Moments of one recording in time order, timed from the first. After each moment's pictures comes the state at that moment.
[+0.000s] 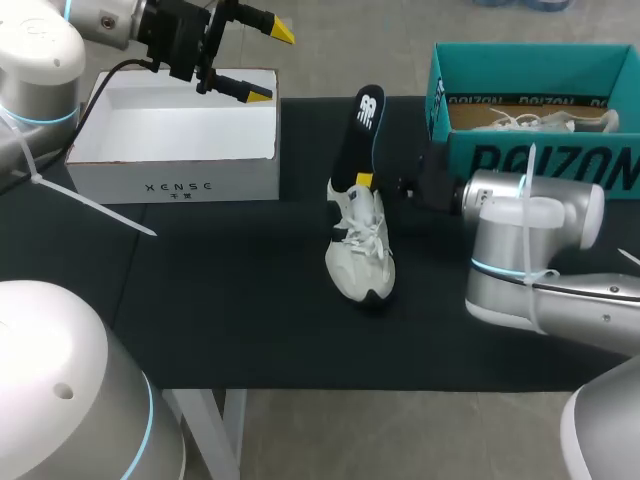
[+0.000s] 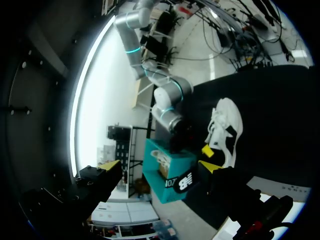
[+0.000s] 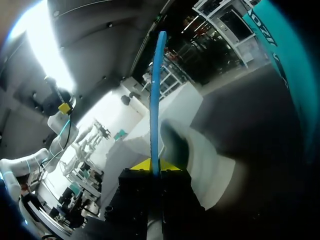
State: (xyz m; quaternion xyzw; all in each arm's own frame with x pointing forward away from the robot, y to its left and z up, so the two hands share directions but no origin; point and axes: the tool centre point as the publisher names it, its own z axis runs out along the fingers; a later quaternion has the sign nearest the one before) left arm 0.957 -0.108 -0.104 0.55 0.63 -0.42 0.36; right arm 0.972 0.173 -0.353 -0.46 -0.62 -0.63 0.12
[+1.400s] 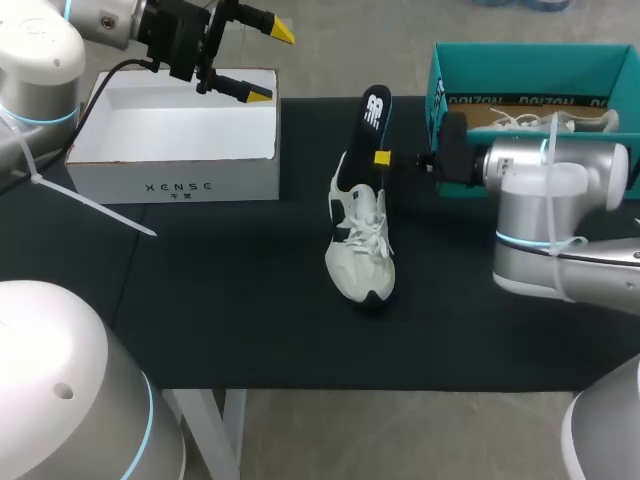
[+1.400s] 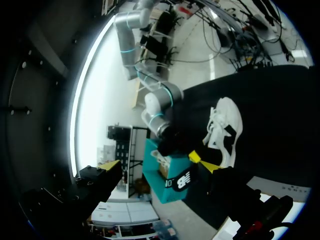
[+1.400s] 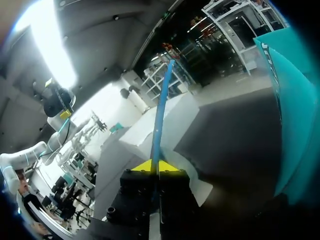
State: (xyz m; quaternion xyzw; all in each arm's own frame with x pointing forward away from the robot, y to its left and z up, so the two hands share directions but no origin) left arm 0.957 -0.108 -0.104 0.55 0.63 -0.42 0.36; right arm 1.002 0.140 -0.325 -0.43 -0.66 -0.61 0.09
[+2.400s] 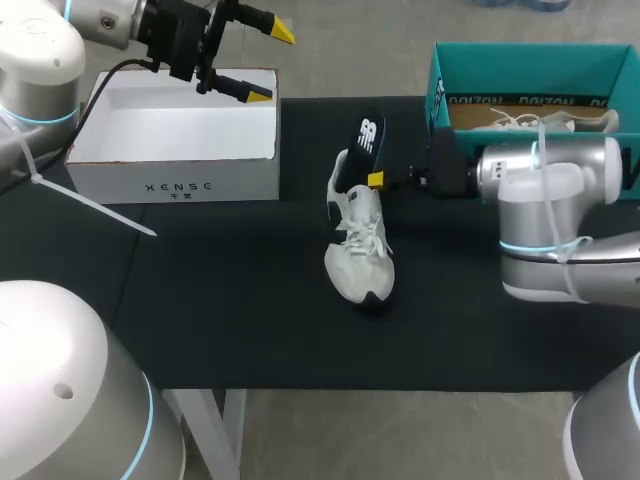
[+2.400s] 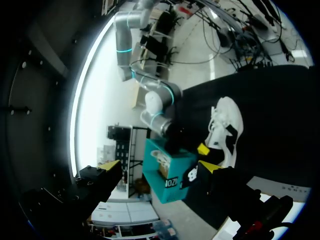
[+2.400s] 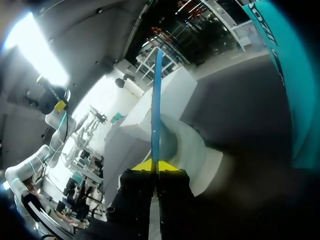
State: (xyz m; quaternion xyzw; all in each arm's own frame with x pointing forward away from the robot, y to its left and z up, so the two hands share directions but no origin) left arm 0.957 -0.108 -0.104 0.55 0.63 -0.42 0.36; right arm 0.969 0.150 -0.349 -0.47 -0.67 -0.56 0.15
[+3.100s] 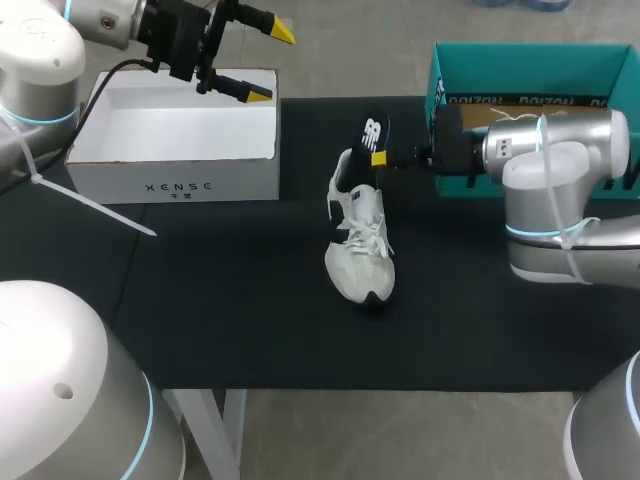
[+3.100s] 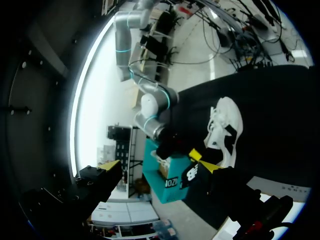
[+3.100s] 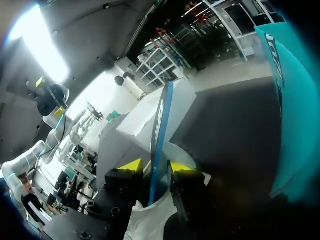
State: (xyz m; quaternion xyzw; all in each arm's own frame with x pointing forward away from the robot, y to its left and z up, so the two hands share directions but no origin) left arm 0.957 -0.108 -0.104 0.55 0.63 -0.42 0.36; right arm 0.998 0.139 -0.327 -0.45 -0.69 -0.55 0.12
